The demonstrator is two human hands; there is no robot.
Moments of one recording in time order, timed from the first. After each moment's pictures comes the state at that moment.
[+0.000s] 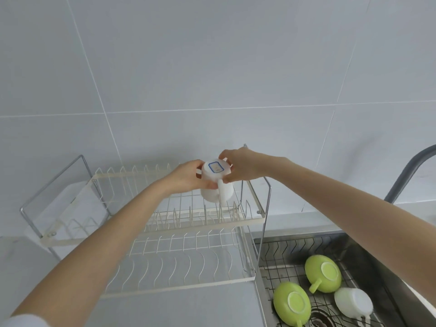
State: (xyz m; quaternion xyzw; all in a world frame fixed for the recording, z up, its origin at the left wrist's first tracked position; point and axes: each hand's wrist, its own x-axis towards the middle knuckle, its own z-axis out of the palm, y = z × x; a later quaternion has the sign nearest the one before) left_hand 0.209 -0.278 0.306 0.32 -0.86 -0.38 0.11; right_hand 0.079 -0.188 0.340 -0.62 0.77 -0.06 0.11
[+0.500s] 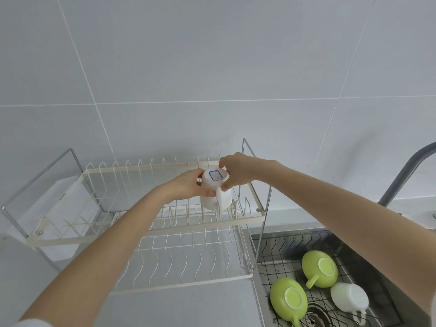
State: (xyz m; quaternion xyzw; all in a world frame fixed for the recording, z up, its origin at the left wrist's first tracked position) left_hand 0.200 -0.284 0.277 0.33 -0.85 -0.42 0.04; right_hand 0.074 -0.206 0.315 -0.60 0.79 0.01 0.12
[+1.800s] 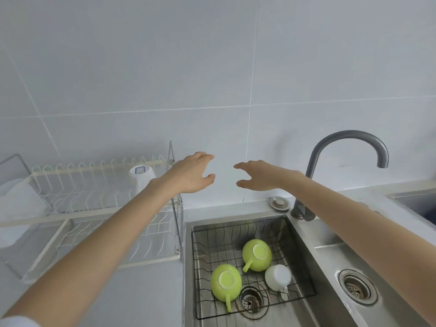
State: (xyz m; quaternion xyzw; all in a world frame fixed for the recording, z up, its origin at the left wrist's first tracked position) left_hand 0.097 -0.091 0.330 0.26 -0.96 -0.07 0.05; right_hand -0.051 0.017 0.324 -0.56 0.82 -0.03 0.11
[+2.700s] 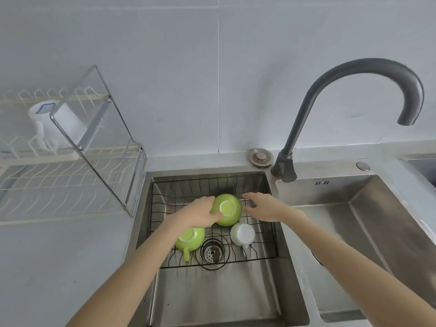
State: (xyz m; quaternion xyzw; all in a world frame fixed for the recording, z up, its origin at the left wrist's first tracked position) left_hand -0.031 -0.018 0.122 0.35 -0.87 -0.30 -0.18; right_hand -0.178 0.081 0.125 -0.49 0.80 -0.04 0.35
